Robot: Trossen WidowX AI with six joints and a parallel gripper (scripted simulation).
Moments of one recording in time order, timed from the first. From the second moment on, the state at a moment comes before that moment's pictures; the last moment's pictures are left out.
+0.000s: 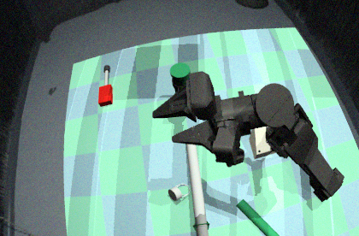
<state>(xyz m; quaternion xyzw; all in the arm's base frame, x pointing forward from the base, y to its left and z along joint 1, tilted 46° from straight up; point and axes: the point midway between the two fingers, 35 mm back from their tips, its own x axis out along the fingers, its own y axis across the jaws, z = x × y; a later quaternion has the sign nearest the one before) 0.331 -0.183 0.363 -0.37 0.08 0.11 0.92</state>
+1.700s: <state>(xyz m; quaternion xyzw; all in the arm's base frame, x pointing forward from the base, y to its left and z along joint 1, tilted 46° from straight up) 0.295 -0.191 -0.004 -0.27 0.29 0.45 0.80</state>
